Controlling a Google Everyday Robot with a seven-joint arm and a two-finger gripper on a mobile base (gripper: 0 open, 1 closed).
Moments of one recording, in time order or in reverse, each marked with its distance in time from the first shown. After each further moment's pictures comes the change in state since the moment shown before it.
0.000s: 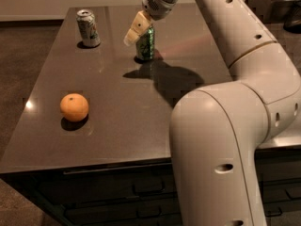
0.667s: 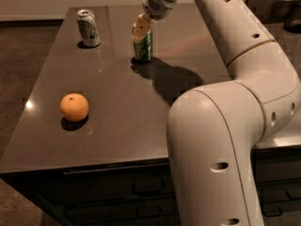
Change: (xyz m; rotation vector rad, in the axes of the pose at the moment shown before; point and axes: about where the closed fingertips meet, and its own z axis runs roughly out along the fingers) arm 0.005 0.001 -0.002 -0.003 0.032 -0.048
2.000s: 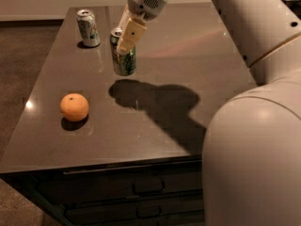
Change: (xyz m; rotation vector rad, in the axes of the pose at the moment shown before) arm -0.014 0.131 -0.052 -0.273 -0.070 -0.459
